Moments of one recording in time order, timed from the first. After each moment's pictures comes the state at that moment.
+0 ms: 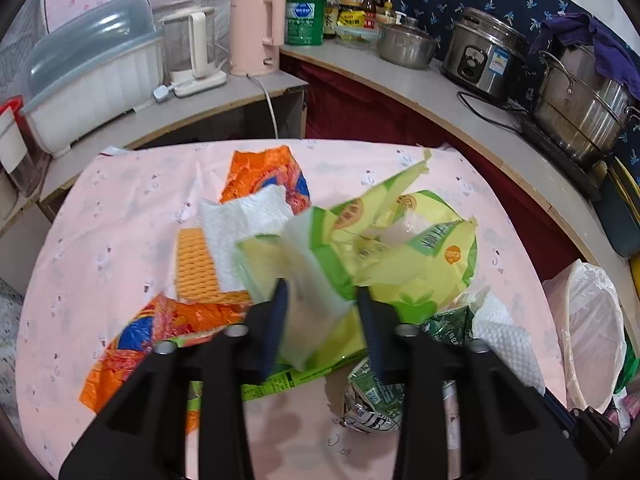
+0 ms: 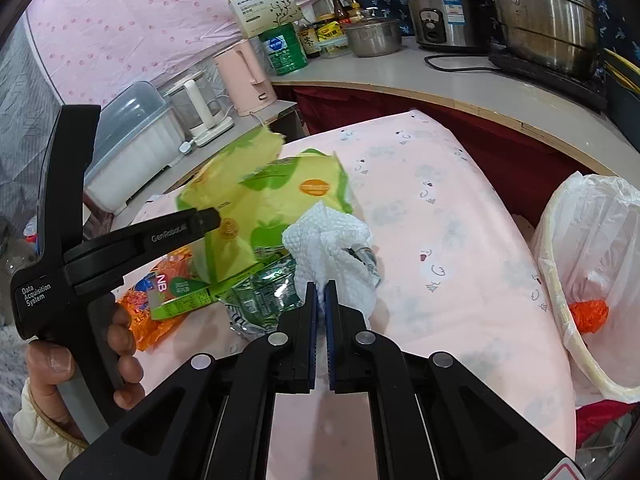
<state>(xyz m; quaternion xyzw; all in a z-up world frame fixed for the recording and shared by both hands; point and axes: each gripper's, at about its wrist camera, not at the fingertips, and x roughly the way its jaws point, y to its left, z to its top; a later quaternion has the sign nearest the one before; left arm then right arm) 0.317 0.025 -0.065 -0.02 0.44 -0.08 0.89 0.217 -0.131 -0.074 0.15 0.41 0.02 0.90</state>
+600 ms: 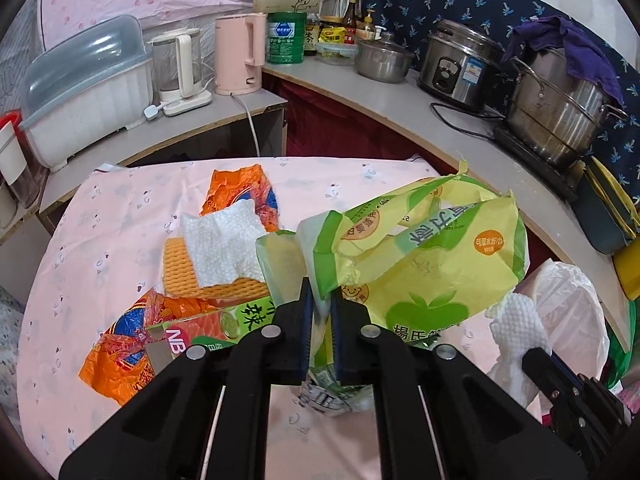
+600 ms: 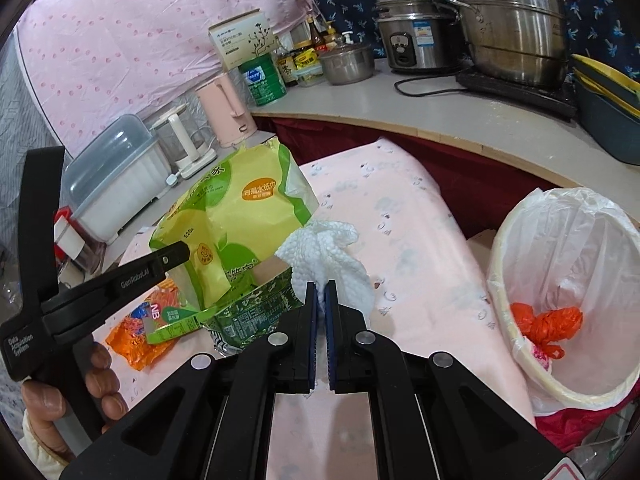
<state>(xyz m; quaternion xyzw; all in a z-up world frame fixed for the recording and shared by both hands) 0.282 0.000 -0.033 -0.02 0.41 -0.10 0.91 0.199 -0.166 -0.047 0.17 0.37 -0.01 0.92</state>
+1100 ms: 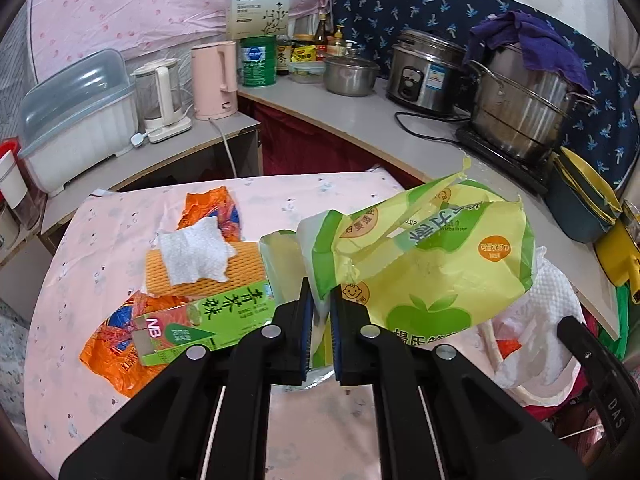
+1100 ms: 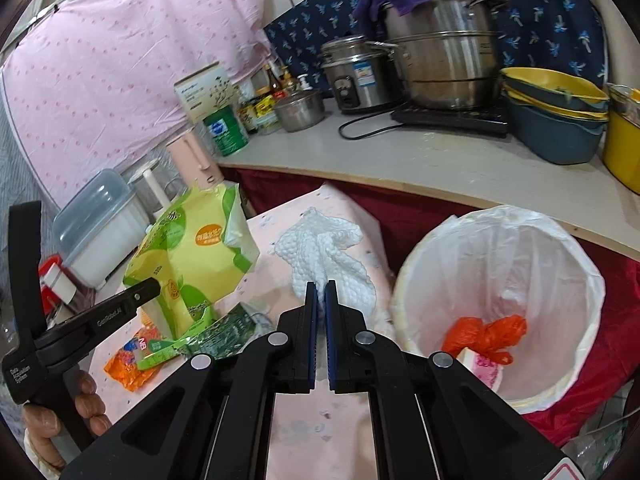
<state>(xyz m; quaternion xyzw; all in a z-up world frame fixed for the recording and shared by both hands) 0.244 -0.045 0.000 0.00 0.38 -0.13 0.91 0.141 -0.240 -0.013 0.20 0.31 -0.07 0.93</state>
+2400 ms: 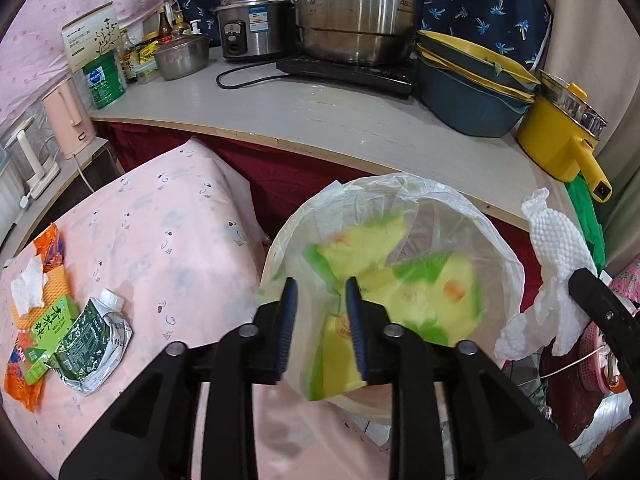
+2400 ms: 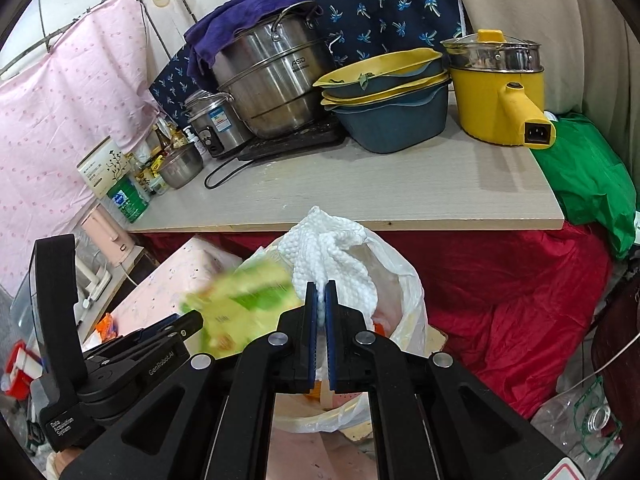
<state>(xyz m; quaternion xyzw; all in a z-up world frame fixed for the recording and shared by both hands) 0.192 -0.268 -0.048 0.12 0.41 -0.27 0.86 0.051 -0.397 -0.036 0.27 0.28 -0.22 0.89</state>
